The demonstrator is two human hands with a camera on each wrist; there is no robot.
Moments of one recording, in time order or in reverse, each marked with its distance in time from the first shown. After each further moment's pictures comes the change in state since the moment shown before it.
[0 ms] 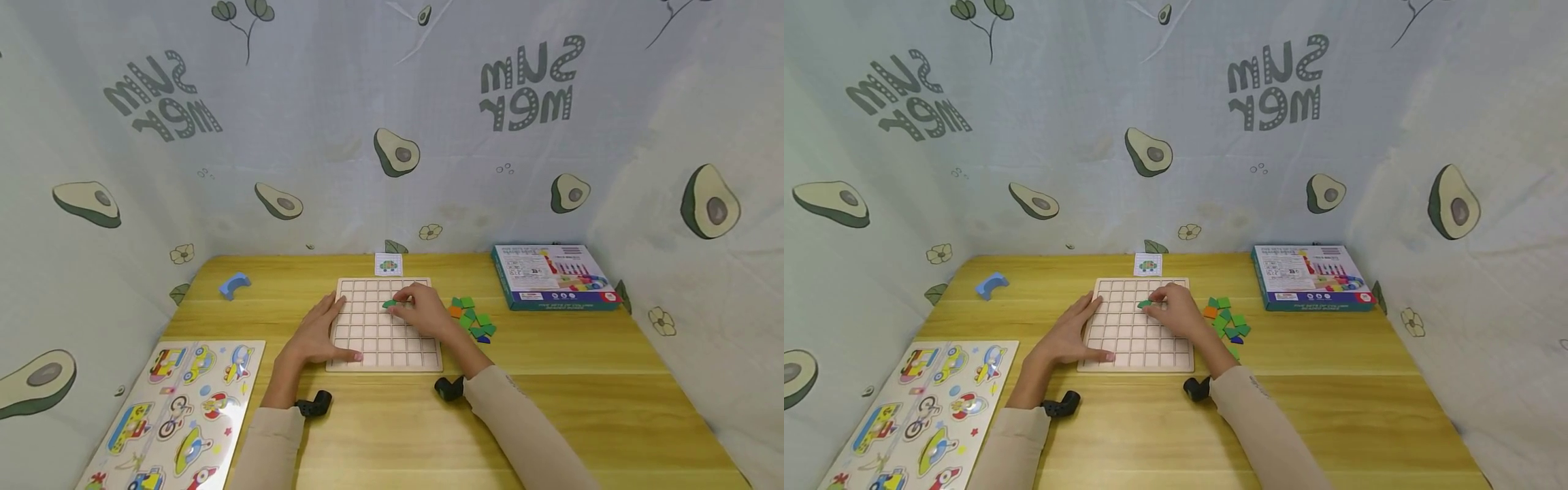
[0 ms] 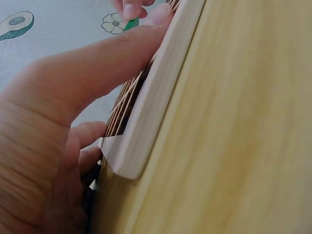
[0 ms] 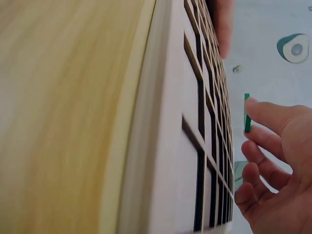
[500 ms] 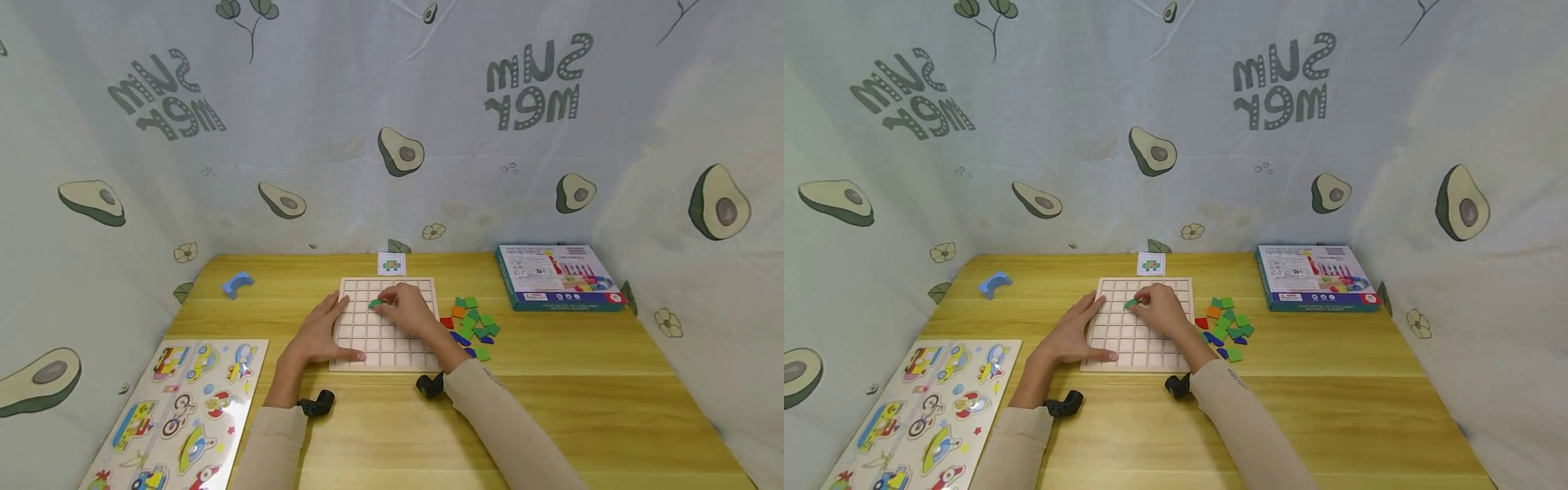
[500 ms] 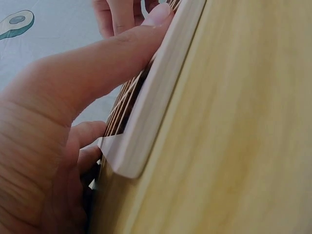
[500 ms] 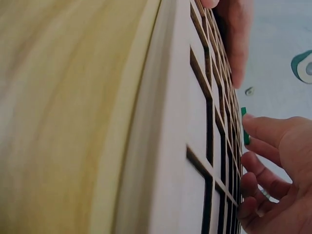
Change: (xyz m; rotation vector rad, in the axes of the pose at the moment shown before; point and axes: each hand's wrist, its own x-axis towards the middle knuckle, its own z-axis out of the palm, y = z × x) left_hand 0.001 -0.003 -0.001 0.006 -0.005 0.000; right_hand 0.018 -0.018 0.030 -0.006 0.006 0.007
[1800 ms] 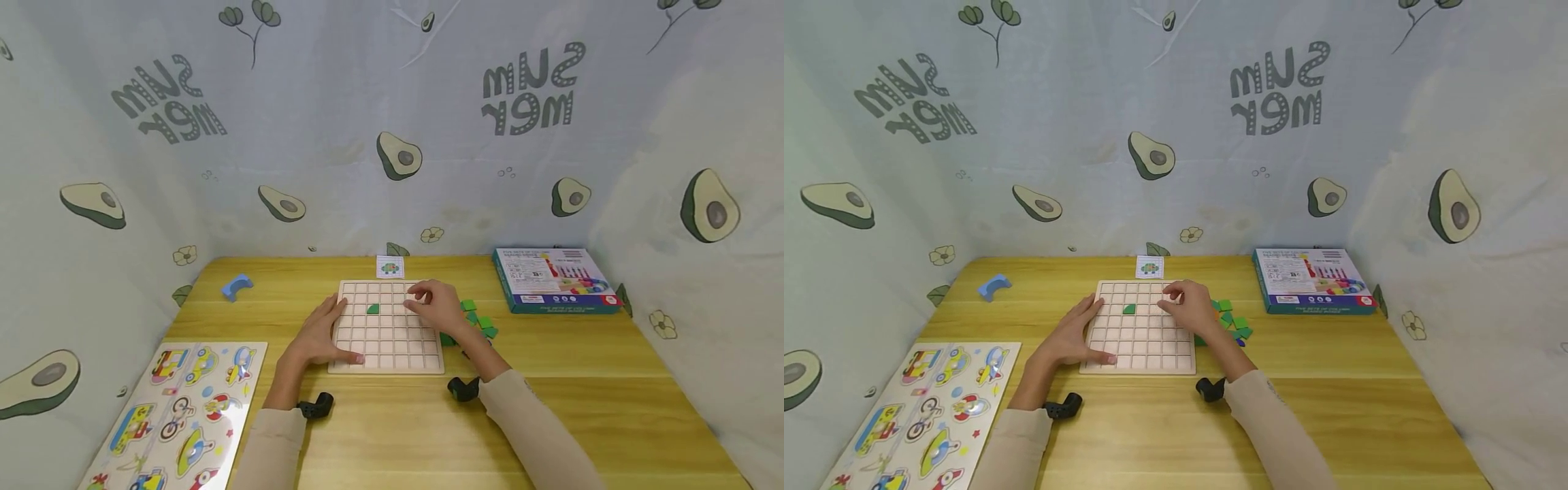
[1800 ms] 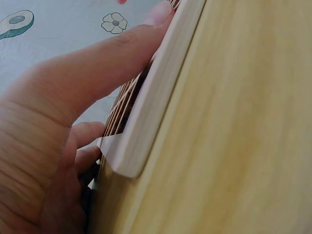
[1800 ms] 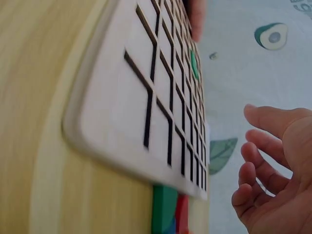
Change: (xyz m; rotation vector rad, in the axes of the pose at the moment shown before) left_hand -0.001 0.002 0.002 -0.029 0.021 0.001; right_hand -0.029 0.022 -0.054 0.053 0.124 -0.032
